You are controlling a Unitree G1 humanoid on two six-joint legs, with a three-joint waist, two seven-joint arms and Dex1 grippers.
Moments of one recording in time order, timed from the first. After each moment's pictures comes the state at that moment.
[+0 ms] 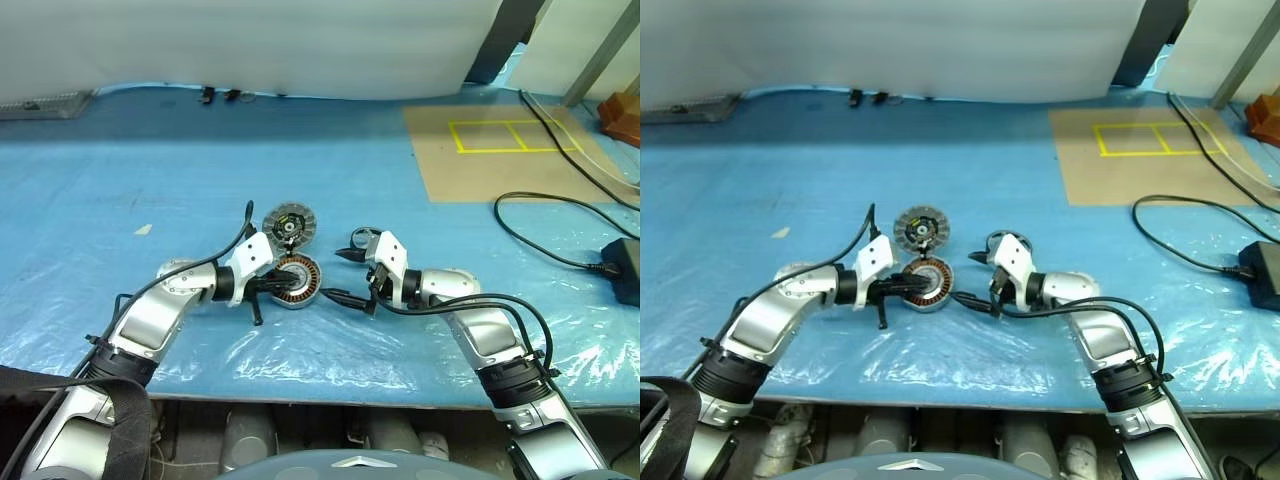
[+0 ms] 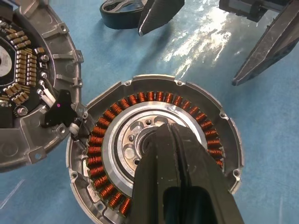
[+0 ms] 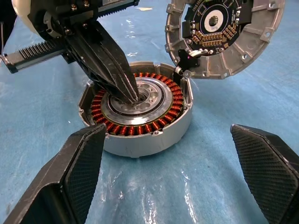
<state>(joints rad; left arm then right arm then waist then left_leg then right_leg) -0.33 0.53 -0.26 -0.06 -0.19 0.37 -0.94 -0.30 -0.41 0.23 -0.05 0.19 0.31 0.92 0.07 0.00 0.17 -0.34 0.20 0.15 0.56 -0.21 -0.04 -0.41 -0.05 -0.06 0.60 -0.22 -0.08</state>
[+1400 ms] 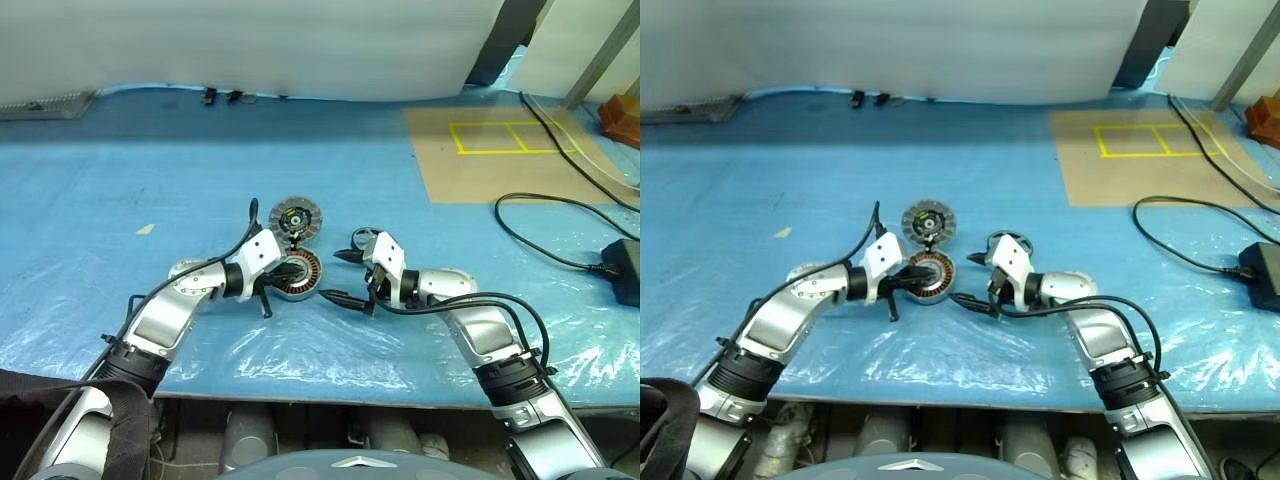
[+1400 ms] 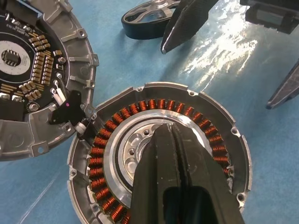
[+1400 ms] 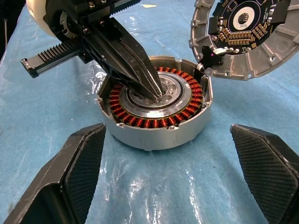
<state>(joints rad) -0.33 0.51 -0.27 -0.03 -0.14 0.33 -0.88 -0.31 -0.41 0.24 -0.03 0.19 0.31 0.94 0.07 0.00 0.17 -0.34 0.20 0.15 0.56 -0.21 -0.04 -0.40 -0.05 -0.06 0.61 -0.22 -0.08</state>
